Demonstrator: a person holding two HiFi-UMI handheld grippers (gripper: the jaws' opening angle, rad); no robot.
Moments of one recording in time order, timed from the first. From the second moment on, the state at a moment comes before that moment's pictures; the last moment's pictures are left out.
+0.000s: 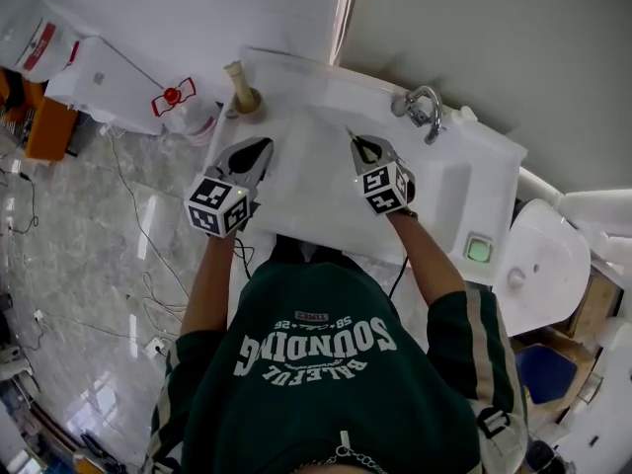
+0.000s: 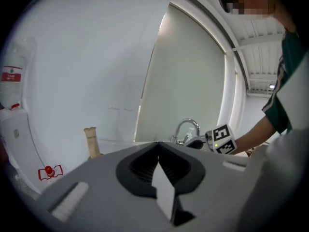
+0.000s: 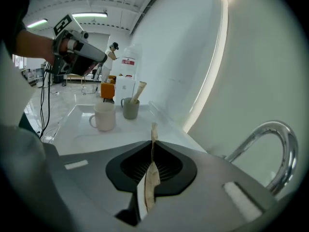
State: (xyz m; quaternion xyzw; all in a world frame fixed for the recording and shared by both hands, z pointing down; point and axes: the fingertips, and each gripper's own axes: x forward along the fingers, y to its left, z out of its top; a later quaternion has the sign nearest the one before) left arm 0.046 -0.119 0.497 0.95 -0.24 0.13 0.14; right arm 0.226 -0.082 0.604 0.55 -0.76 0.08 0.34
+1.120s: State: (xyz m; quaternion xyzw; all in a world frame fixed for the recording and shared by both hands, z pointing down) left arm -0.101 -0.116 0.504 0.91 -0.37 0.10 0.17; right arm 0.003 -0.192 0.438 0.40 -0.91 0.10 0.05
